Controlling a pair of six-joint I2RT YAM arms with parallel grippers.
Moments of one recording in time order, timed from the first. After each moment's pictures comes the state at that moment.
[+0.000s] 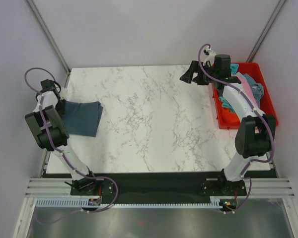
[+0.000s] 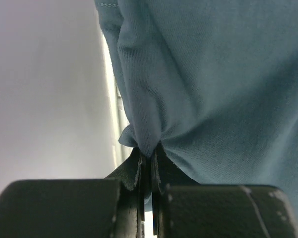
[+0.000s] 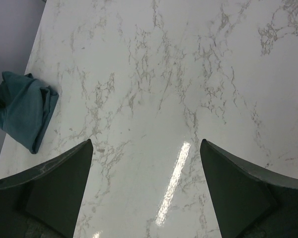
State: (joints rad) left arm 0.45 1.94 1.46 -0.70 -0.16 0.50; right arm 0.10 1.75 1.48 -0.24 -0.52 0.32
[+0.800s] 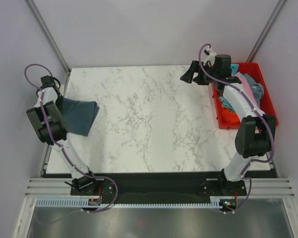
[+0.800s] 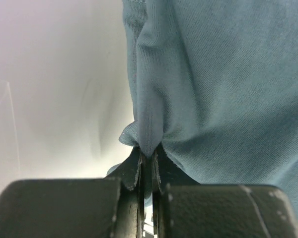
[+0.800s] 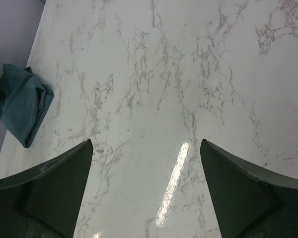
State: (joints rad) left arm 0.45 2.08 1.63 -0.68 -0.27 0.48; right arm 0.09 1.75 1.48 -0.24 -0.52 0.32
